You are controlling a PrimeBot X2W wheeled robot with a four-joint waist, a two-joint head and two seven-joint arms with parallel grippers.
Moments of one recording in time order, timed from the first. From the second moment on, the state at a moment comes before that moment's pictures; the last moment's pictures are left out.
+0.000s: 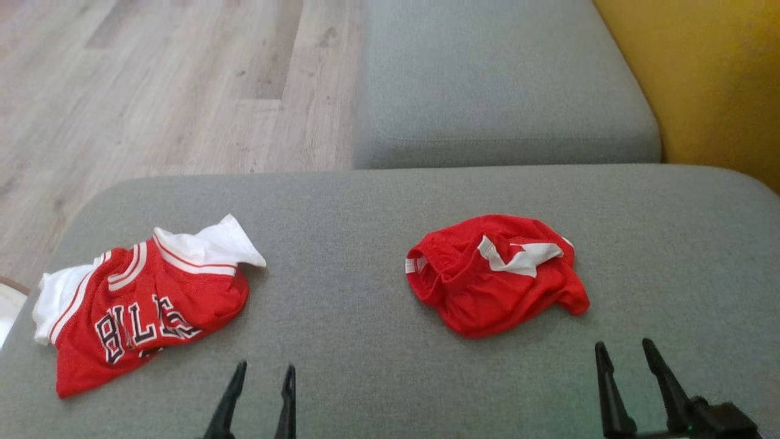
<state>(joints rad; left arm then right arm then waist) 0.18 0.17 -0.38 0.14 -0.25 0.12 -0.25 0.26 -0.04 0.03 0.13 0.13 0.13 -0.25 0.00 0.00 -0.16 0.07</state>
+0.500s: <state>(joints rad) 0.21 0.10 -0.30 0.15 -0.15 0.07 -0.25 0.27 -0.04 0.04 0.14 0.13 0.13 -0.25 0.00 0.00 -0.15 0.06</state>
